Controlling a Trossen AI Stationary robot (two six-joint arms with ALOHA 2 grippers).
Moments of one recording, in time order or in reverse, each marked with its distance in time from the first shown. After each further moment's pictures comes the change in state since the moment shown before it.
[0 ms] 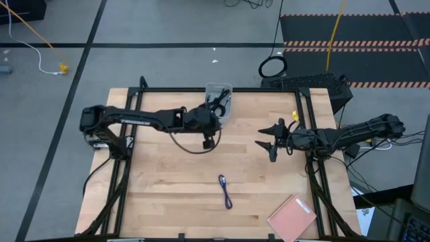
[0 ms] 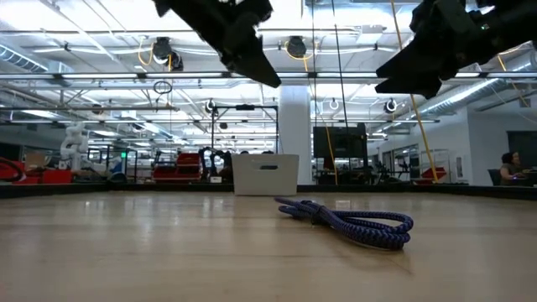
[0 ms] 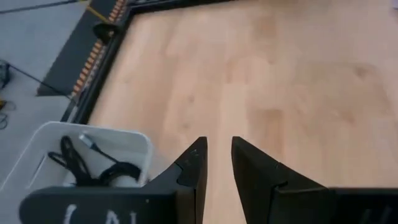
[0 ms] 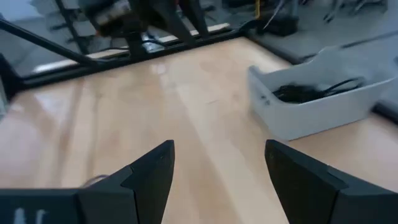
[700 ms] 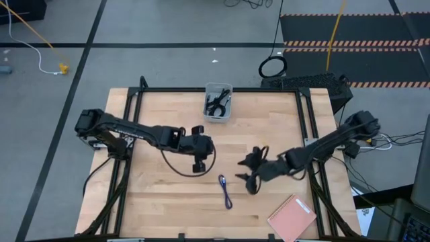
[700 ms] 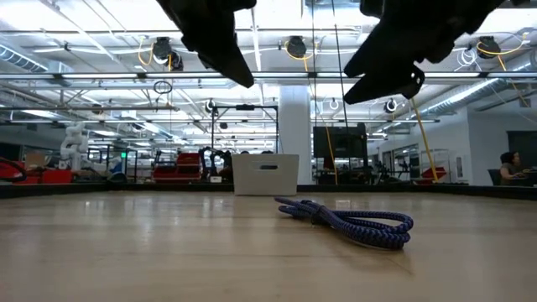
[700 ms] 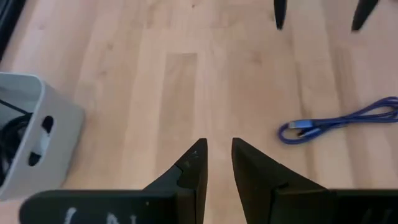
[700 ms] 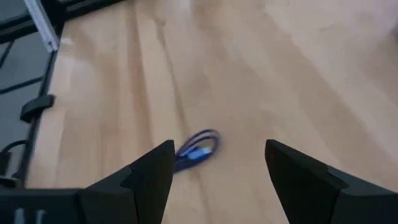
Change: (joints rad) left arm -0.222 -0.023 -0.002 -0.234 -0.024 -0.233; right arm 0.268 0.667 0.418 -0.090 -0.030 0.326
